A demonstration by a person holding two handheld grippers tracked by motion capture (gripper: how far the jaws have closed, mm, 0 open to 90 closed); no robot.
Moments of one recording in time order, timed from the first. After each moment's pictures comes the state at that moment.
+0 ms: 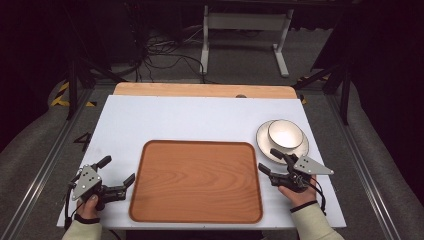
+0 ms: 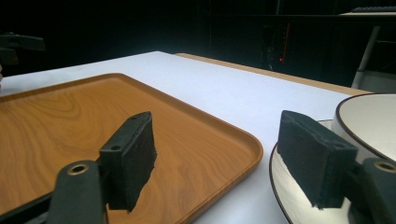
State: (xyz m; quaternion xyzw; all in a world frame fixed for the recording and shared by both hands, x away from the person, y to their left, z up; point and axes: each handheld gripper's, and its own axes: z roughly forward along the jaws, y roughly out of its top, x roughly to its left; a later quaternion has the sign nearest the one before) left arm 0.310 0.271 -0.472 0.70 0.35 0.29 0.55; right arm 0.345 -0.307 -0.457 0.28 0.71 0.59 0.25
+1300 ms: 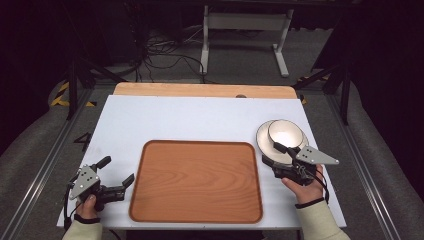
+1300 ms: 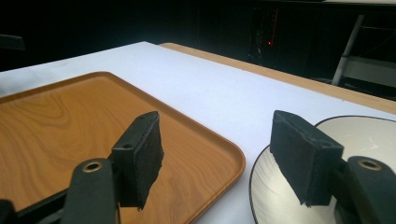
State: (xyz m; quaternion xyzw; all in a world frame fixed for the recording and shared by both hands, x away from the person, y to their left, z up) left arm 0.309 0.273 -0.470 0.70 0.35 0.28 0.55; right arm 0.347 -0.305 -0.415 0.31 0.73 0.55 0.25
